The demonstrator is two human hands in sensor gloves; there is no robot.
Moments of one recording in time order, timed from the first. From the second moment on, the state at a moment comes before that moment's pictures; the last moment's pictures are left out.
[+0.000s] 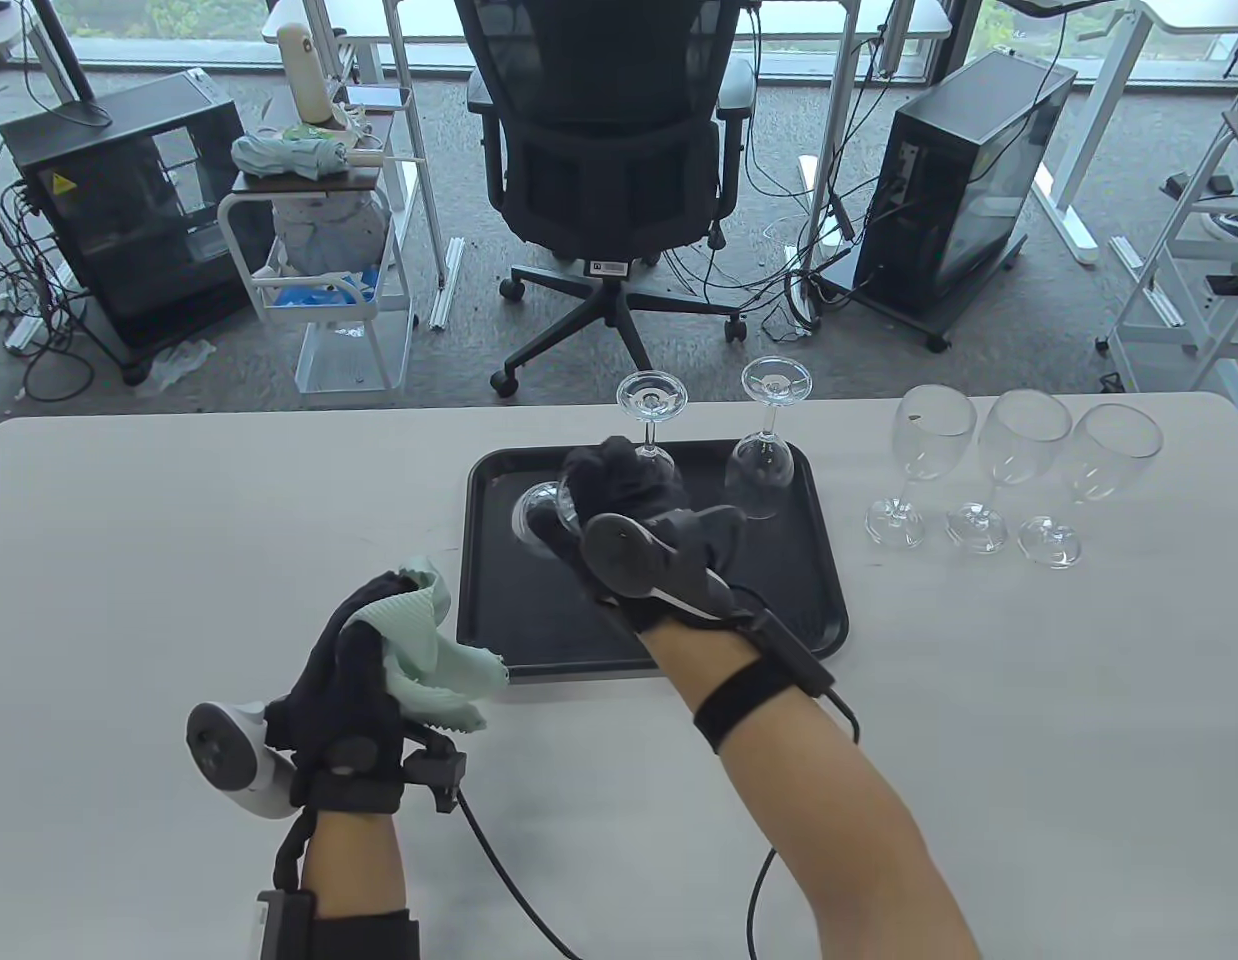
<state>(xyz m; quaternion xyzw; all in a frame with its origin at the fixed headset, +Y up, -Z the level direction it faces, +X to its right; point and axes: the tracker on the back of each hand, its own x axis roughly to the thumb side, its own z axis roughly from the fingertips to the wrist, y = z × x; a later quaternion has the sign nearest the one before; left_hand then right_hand) -0.273 -0.690 -0.314 0.25 -0.17 0.71 0.63 -0.023 -0.629 -0.453 0.19 -0.23 0.95 0.08</state>
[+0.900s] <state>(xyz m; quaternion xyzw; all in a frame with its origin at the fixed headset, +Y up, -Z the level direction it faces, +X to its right) -0.267 -0.690 -0.317 0.24 -0.18 0.72 0.63 -0.027 -0.651 -0.458 0.17 -0.15 0.97 0.11</state>
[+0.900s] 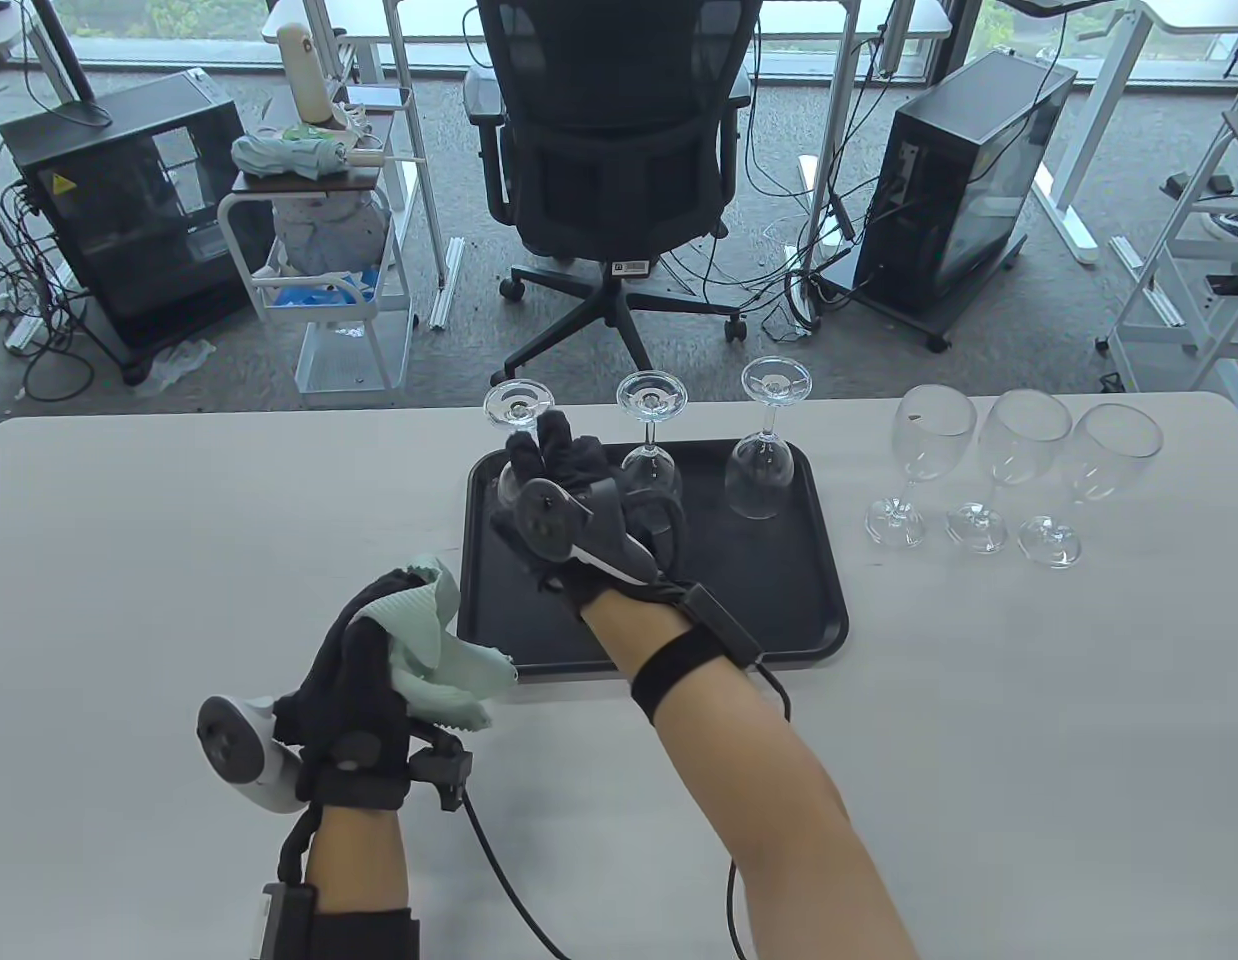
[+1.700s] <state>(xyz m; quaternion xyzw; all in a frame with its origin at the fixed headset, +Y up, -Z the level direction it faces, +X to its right) -0.255 -0.688 -0.312 0.25 -0.17 0.73 0.61 0.425 -0.762 -0.394 -0.38 -0.10 0.81 0.44</state>
